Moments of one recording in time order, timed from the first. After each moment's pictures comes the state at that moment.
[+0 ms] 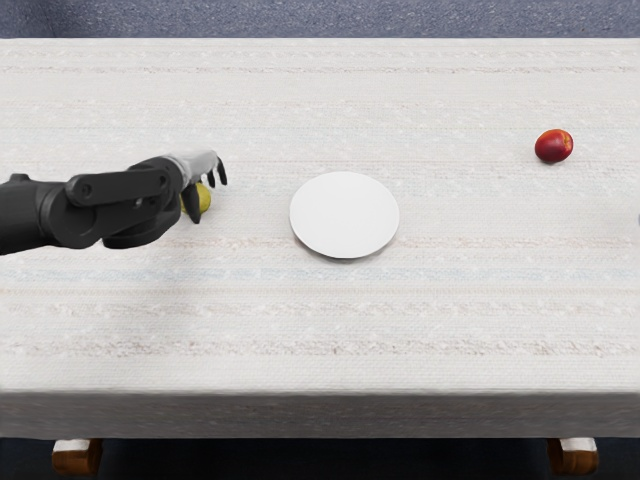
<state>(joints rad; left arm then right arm) -1.39 0.24 0.46 -0.94 0.79 0.15 0.38 -0.06 0.00 -0.04 0.16 0.10 -0.03 0.07</state>
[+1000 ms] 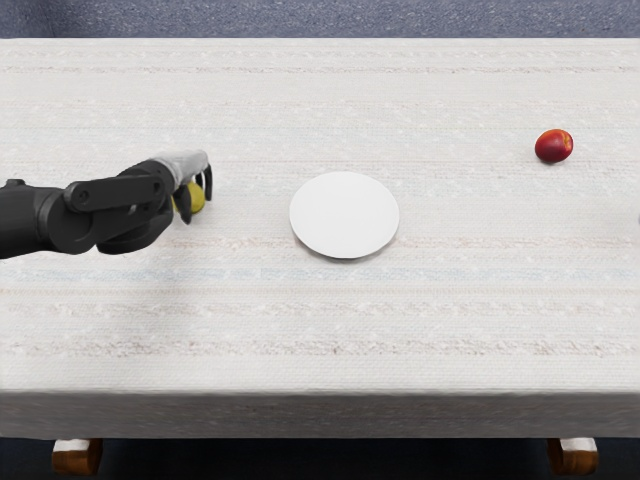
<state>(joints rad) -1.38 0.24 0.49 -0.92 0.79 0.18 0.38 -0.06 0.00 -0.04 0.16 0.10 -0.03 0.07</state>
